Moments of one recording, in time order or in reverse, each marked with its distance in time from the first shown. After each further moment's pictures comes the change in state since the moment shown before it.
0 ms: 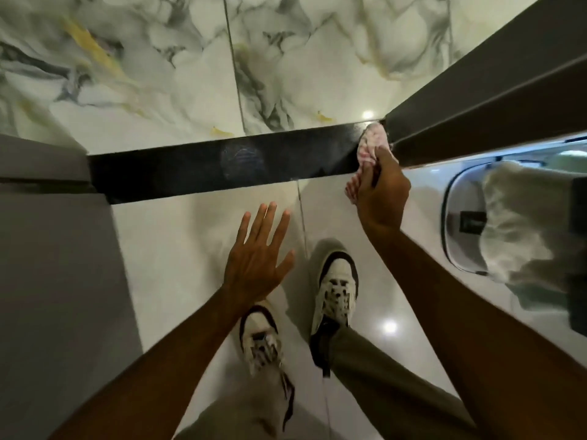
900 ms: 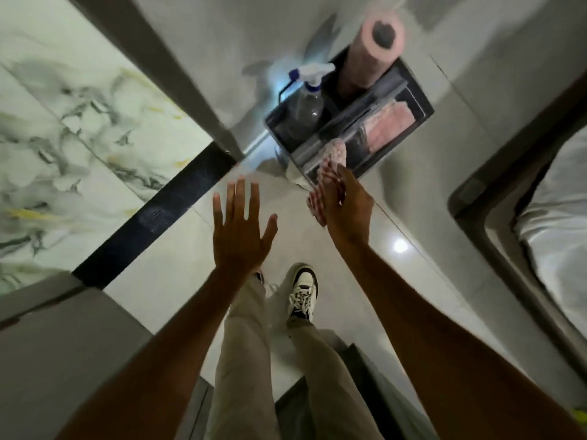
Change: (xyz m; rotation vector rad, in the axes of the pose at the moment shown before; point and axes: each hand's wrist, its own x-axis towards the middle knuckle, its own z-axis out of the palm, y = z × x) left_hand -0.085 0.388 -0.264 0.221 0.038 0.283; right_hand -0.174 0.004 -0.469 0.360 0.241 0.417
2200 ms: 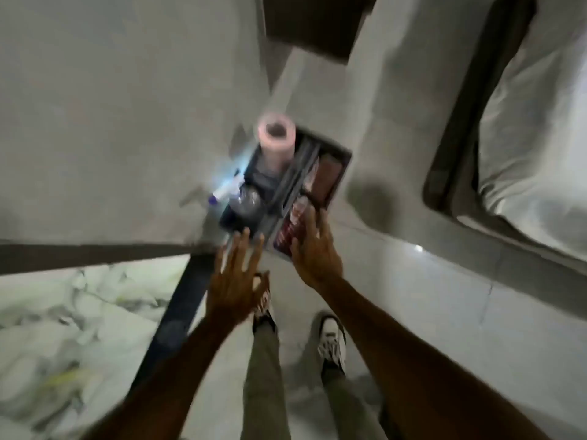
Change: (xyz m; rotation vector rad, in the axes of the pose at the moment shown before) left_hand 0.089 0.048 -0.055 0.202 0.033 0.592; right_hand 0.036 -0.010 -0.056 -0.194 -0.022 0.169
